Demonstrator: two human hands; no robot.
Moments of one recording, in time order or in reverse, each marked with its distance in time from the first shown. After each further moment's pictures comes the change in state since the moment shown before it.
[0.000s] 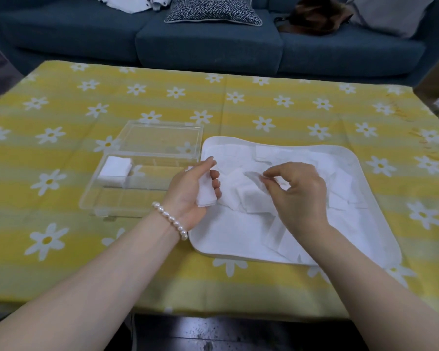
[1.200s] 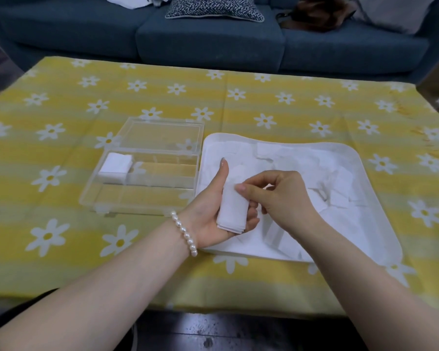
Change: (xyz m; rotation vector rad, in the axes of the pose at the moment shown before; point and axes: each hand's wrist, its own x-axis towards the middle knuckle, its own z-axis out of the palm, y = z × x) left_hand -0.017 -0.024 0.009 0.006 -0.381 -0.435; right_hand 0.009 -0.036 -0.009 0.551 -0.511 0.727
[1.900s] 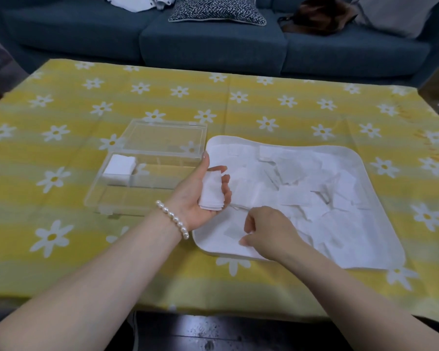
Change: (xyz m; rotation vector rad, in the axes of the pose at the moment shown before) left_hand 0.002 0.029 -0.020 -0.142 0.271 0.210; right_hand -0.004 0.038 0.023 -0.862 -0.264 0.177
